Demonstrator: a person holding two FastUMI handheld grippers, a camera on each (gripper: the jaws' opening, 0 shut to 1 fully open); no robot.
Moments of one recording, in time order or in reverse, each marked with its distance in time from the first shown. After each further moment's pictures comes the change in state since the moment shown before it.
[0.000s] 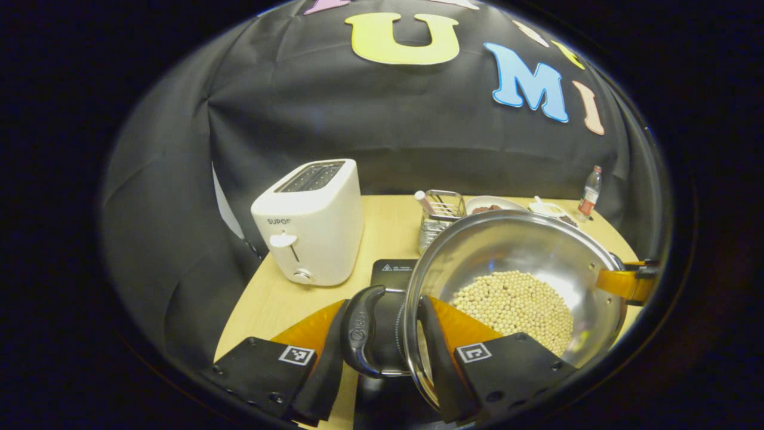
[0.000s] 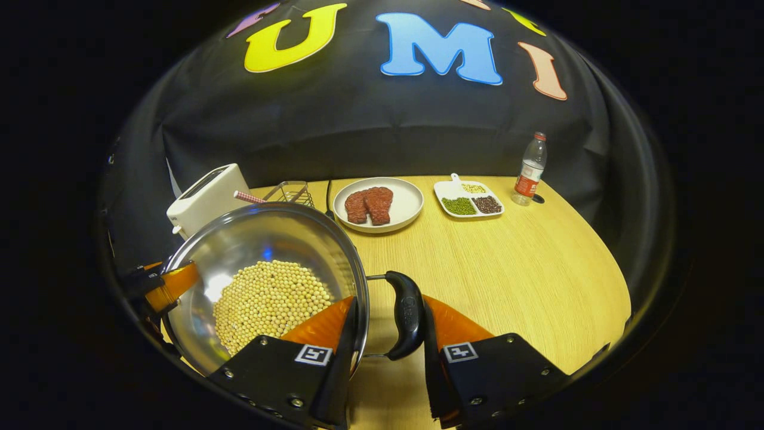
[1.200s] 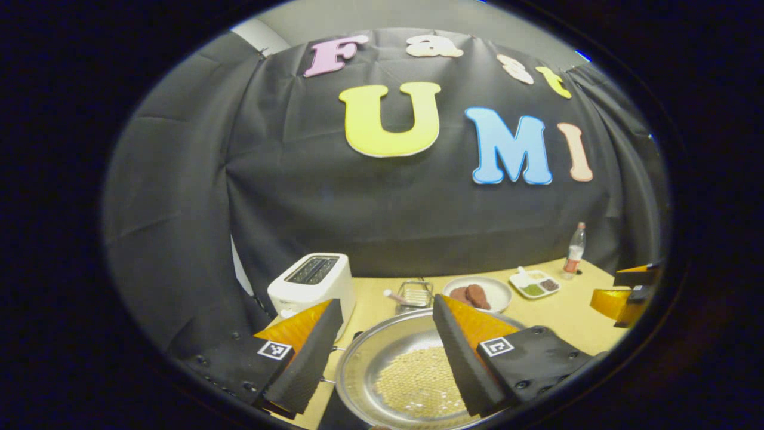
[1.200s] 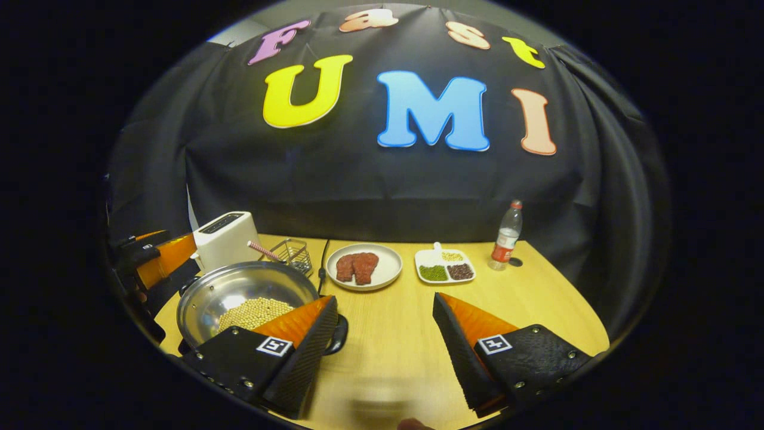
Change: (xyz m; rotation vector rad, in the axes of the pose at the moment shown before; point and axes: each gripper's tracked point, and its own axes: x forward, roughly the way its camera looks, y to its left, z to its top) left arm -0.111 -0.076 0.119 -0.010 -0.419 0.050; right arm -0.090 -0.082 0.075 -0.087 -0.351 0.022
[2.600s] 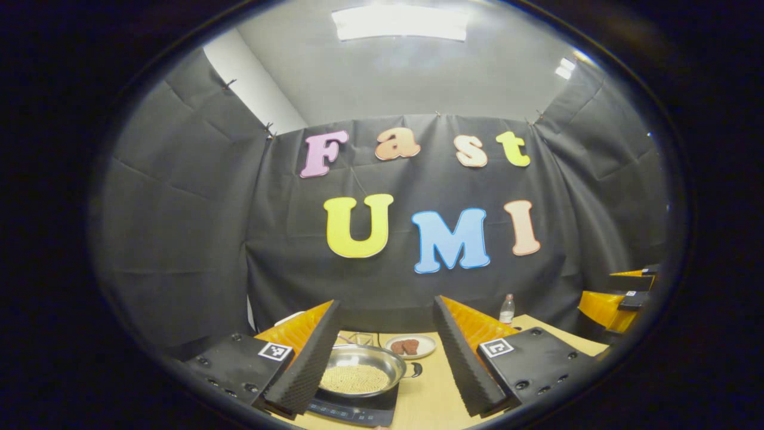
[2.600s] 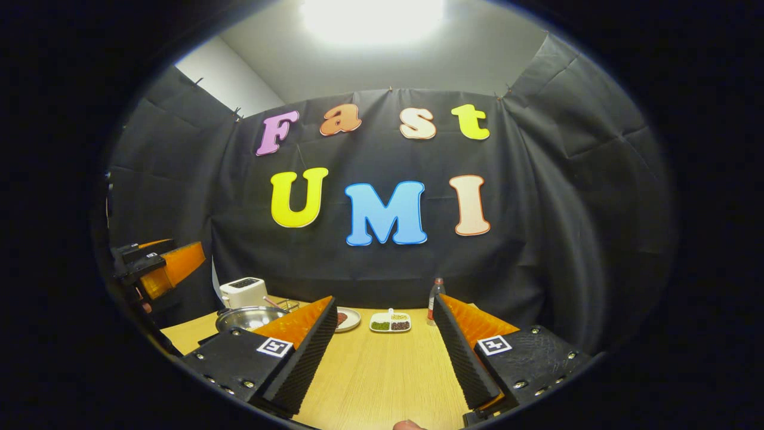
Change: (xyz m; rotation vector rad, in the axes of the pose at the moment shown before) left arm -0.278 -0.156 0.116 -0.004 -0.362 0.027; right arm -0.241 -0.143 0.062 0.047 -0.393 0.020
